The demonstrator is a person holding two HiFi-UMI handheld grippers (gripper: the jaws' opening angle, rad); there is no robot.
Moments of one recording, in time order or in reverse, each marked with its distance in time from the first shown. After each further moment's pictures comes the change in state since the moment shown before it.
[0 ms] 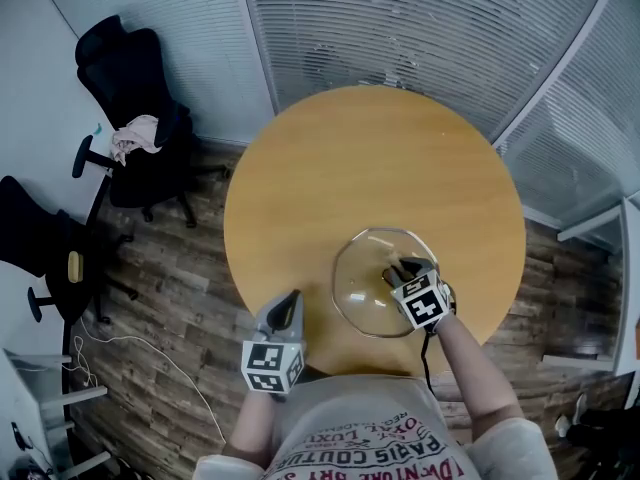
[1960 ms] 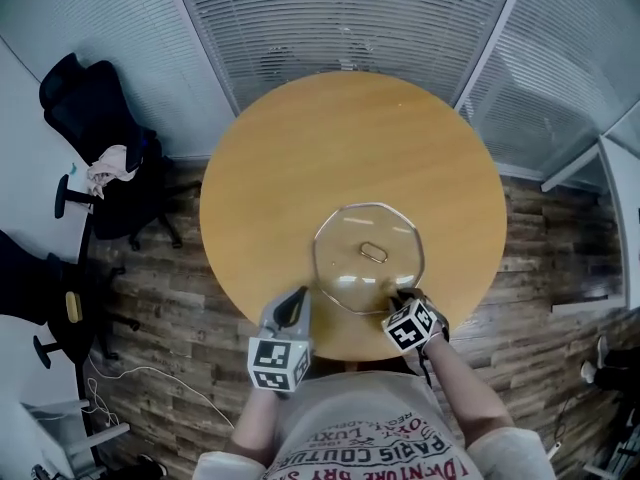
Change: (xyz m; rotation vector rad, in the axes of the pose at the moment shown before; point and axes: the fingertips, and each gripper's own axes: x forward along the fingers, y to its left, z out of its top) left arm -0.010 -0.056 -0.016 0.118 0.034 -0.192; right arm -0.019 0.075 -0.156 0.060 0.219 -0.102
